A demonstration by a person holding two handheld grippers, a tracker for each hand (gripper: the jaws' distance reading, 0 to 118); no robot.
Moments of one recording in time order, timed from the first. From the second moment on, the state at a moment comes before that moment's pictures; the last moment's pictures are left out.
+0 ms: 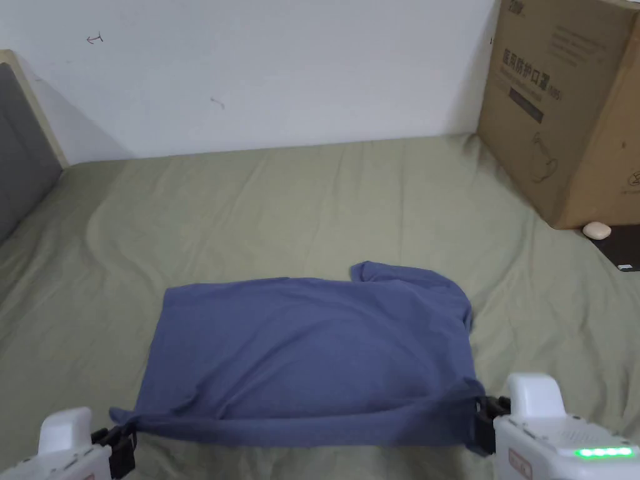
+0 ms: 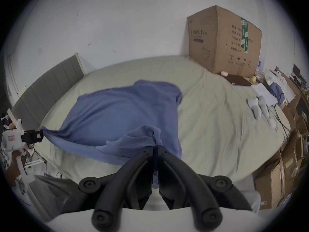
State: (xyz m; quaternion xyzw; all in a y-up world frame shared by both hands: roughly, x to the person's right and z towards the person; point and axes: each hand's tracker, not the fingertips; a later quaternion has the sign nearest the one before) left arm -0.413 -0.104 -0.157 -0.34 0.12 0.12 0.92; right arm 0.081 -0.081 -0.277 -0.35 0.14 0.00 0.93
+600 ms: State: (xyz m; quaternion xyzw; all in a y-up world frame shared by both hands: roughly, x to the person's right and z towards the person) left arm -0.441 -0.121 -0.318 -0.44 0.13 0.11 0.88; right arm 0.057 -0.111 -0.439 -0.41 0.10 -0.03 0.91
